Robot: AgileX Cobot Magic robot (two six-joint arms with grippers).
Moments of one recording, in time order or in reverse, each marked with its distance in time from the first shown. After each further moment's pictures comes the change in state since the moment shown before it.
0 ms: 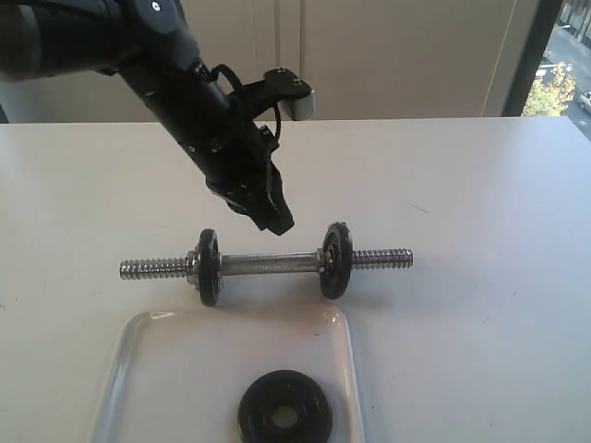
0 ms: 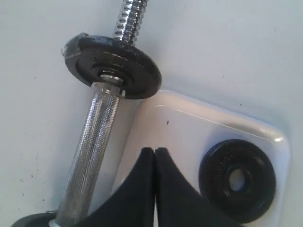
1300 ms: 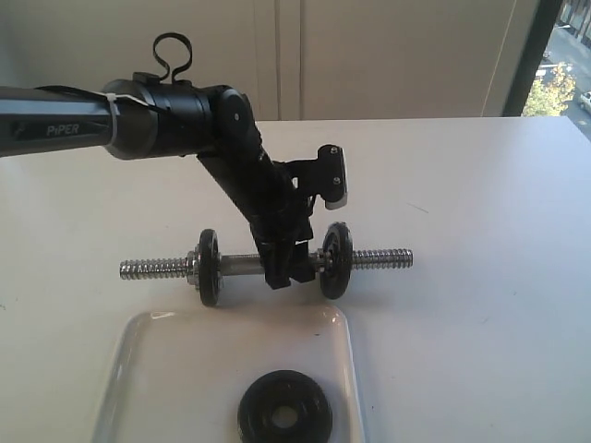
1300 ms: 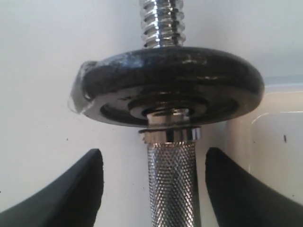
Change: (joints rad) left arm -0.067 0.243 -0.024 0.089 -0.298 0.396; right arm 0.038 0.000 0.000 0.000 0.000 0.000
